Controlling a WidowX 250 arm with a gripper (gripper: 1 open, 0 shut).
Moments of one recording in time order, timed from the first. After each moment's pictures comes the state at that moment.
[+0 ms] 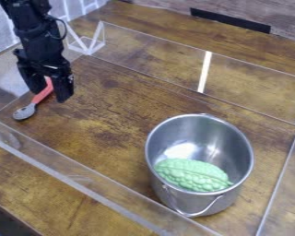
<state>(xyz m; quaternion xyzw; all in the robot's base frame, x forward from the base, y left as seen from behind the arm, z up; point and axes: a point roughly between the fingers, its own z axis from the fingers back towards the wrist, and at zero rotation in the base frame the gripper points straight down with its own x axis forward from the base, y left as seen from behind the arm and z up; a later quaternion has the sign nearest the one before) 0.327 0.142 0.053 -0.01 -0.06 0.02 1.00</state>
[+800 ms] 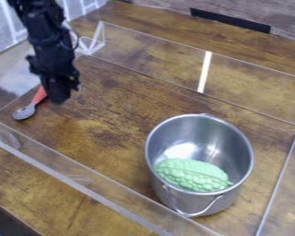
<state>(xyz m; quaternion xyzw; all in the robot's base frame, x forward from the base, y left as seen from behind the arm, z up) 0.338 0.136 0.047 0.01 -0.05 -0.01 1.00</state>
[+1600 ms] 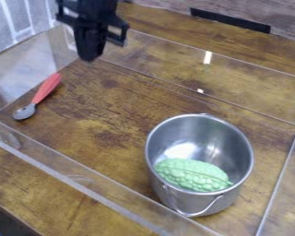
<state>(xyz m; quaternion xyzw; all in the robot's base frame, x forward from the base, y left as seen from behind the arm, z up) 0.356 0.078 0.135 0.10 -0.04 0.05 0.99</state>
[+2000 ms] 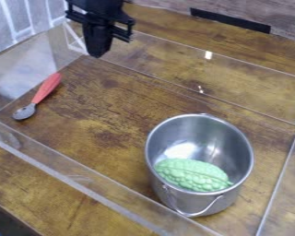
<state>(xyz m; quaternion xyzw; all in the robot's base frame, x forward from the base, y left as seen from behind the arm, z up) 0.372 0.095 0.119 0.09 -0.04 0.04 0.99</state>
